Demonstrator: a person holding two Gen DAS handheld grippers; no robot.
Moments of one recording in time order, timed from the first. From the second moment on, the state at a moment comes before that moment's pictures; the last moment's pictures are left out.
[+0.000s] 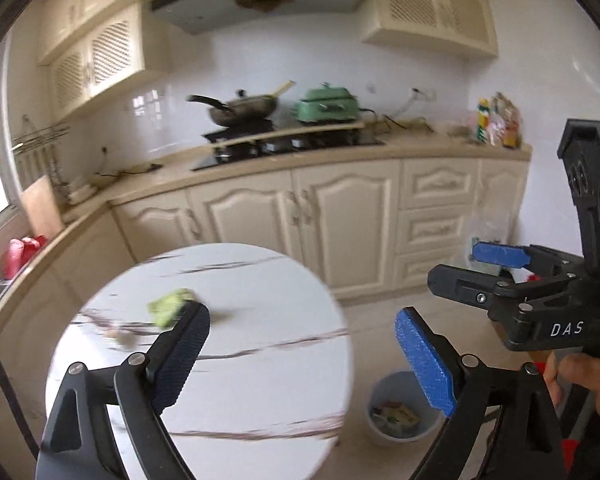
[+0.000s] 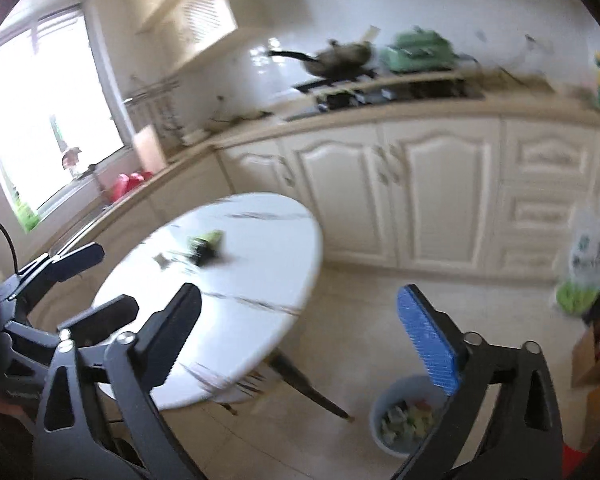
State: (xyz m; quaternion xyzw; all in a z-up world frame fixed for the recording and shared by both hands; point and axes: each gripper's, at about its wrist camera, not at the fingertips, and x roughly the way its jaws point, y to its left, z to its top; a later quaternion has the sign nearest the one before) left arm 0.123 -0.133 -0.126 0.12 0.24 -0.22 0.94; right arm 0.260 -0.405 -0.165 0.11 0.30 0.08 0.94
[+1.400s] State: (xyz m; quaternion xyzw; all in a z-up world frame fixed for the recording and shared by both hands) left arm 0.426 0.068 -0.184 0.05 0.45 -0.09 0.89; right arm 0.520 -0.195 -0.309 -0.06 0.47 0.20 0.86
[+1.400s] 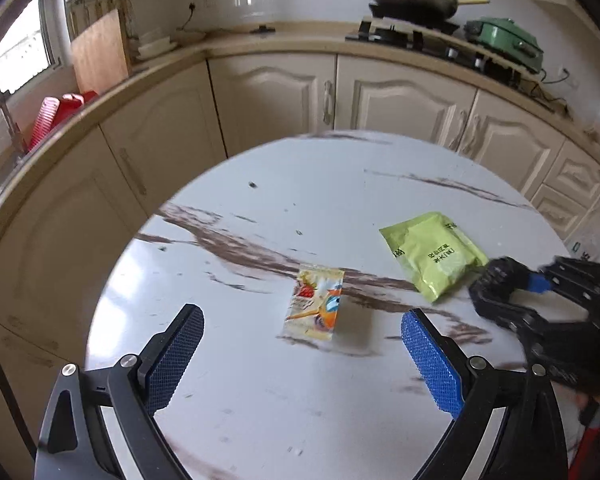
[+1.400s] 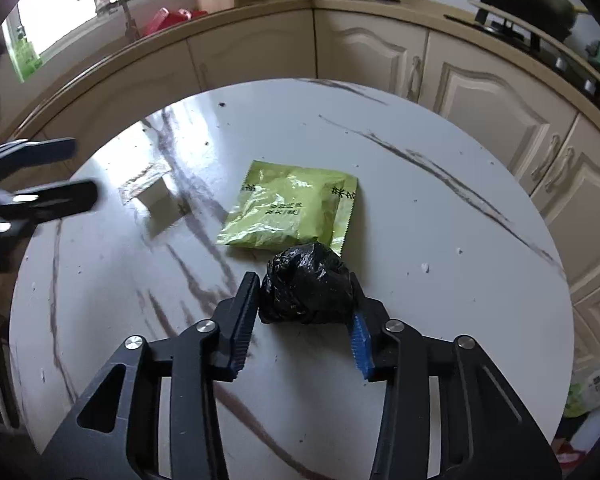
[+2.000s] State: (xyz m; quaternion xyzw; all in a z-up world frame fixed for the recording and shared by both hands) left arm 0.471 0.066 -0.231 0.02 0.47 -0.08 0.88; right arm 0.473 -0.221 -0.274 -0.01 0.44 0.23 0.87
